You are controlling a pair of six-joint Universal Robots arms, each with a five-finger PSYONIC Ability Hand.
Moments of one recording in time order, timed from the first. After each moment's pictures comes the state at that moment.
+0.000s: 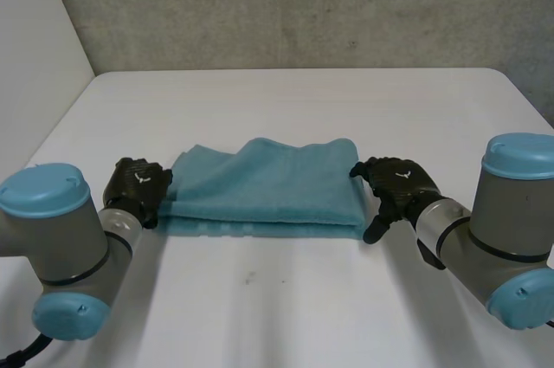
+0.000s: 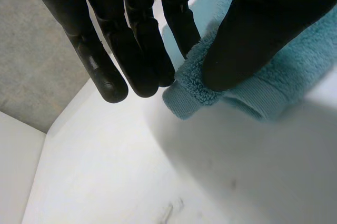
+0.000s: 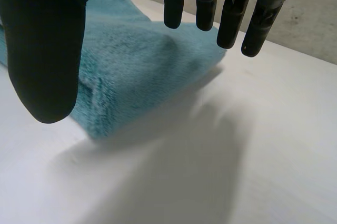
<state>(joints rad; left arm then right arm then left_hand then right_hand) 4.37 -2.05 -1.78 3.55 -1.64 3.72 1.93 -1.09 1.63 -0.15 1.37 3.02 1.10 1.20 1.19 1.19 0.96 0.25 0.29 0.29 0.30 0.12</state>
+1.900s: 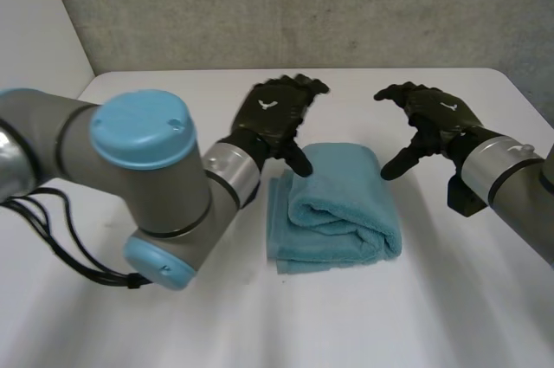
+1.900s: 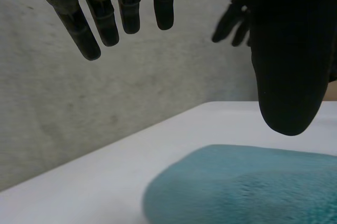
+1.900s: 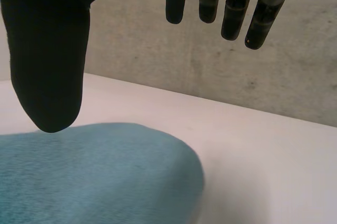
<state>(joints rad) 4.01 -2.14 -1.23 3.36 -1.50 3.09 1.84 -1.30 1.55 -0.06 1.28 3.26 0.27 0.27 0.27 0.26 0.08 0.20 0.22 0.21 0.23 0.06</state>
